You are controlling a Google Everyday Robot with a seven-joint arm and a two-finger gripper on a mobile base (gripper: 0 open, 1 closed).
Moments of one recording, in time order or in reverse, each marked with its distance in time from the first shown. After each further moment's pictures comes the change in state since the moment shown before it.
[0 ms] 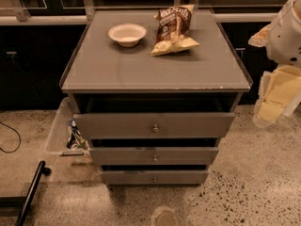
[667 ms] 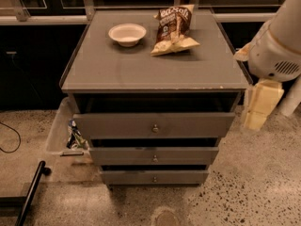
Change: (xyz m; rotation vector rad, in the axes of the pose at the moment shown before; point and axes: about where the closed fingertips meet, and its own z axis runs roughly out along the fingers) arm -0.002 0.002 0.041 -0.054 0.003 -0.034
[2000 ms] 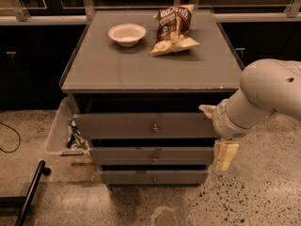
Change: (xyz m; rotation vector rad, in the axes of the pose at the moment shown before) arm 0.009 0.022 0.190 -0.024 -0.101 -0.243
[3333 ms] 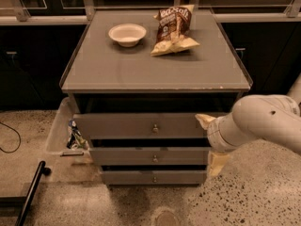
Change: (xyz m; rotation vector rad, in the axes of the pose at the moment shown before) arm 0.022 -0.008 0.071 0.113 -0.014 -0.052
